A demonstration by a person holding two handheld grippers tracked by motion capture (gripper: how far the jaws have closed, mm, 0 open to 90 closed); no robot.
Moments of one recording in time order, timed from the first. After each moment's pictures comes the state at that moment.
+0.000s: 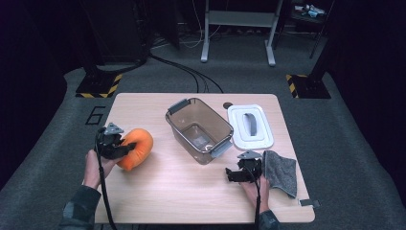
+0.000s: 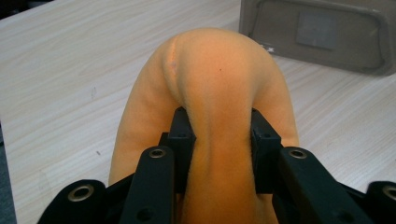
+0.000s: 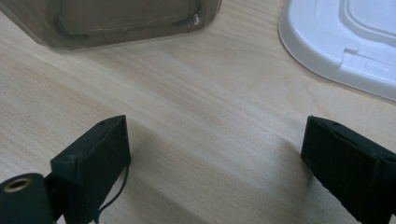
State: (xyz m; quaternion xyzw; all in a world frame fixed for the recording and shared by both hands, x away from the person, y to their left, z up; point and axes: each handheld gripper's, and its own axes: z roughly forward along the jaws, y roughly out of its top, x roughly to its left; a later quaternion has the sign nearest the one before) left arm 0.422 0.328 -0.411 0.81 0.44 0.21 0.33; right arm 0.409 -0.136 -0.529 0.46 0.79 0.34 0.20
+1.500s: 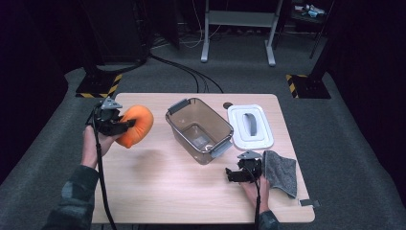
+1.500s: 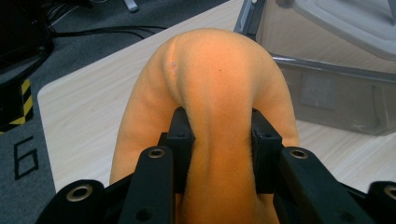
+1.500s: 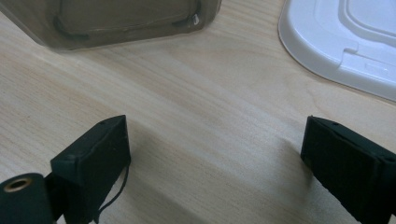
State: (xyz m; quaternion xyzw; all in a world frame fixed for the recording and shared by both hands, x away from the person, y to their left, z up) left arm 0.456 0.321 -0.346 0.80 0.42 0.24 0.34; right arm 0.409 -0.136 -0.529 0.47 0.79 0.34 0.20
